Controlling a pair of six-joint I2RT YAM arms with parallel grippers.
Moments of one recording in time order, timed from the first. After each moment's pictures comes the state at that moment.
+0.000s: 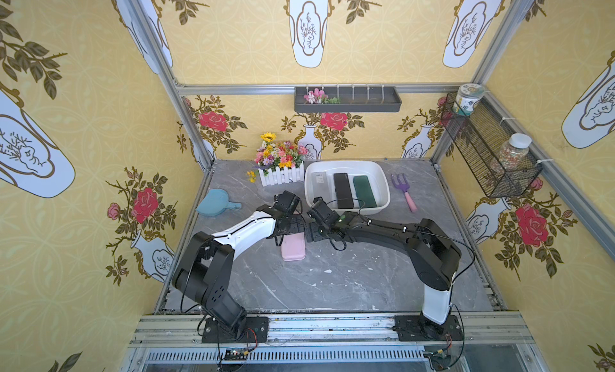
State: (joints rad) left arm -0.51 1.57 1.04 -0.63 -0.19 -0.65; right arm 0.89 1.91 1.34 -0.41 0.19 0.52
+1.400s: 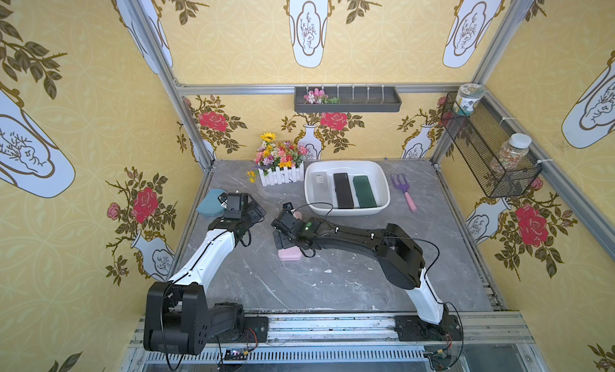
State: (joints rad) left arm -0.10 1.27 0.81 -0.40 -0.12 -0.78; right arm 1.06 2.18 1.73 -0.57 0.29 0.64
